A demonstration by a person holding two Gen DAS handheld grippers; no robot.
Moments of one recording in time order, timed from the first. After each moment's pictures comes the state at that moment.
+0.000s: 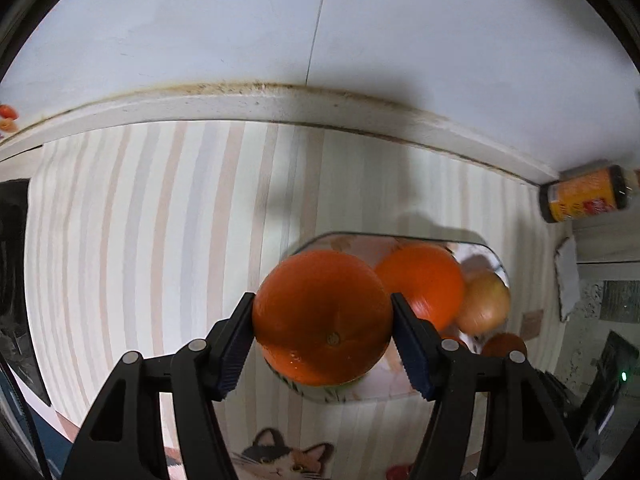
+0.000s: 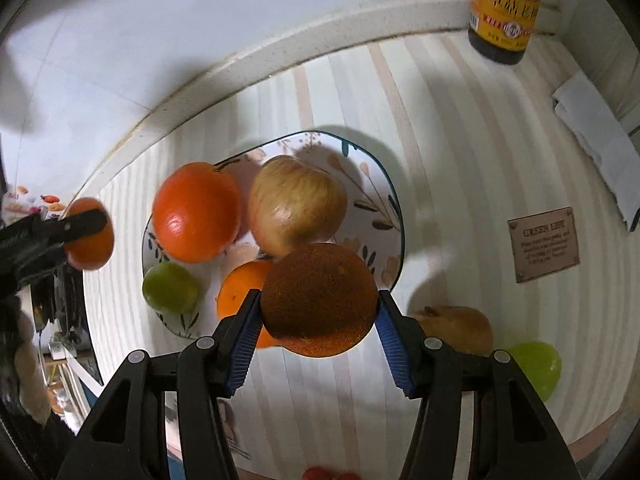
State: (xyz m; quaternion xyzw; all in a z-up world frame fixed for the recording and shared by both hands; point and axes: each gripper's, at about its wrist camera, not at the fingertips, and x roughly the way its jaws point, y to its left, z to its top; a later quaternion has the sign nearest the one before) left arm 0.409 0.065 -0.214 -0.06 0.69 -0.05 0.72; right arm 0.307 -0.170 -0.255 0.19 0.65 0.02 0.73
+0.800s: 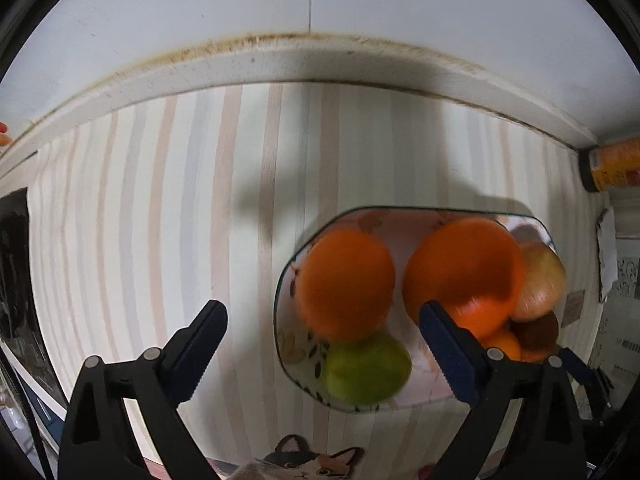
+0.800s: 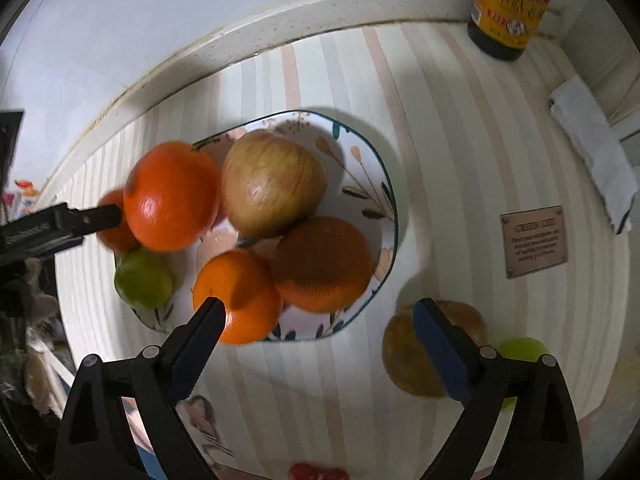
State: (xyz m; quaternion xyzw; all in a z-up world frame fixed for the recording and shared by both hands) left arm 0.390 0.050 -0.244 0.00 0.71 -0.04 0.71; right arm 0.308 -0.156 -0.264 0.13 0.68 -0.01 0.72
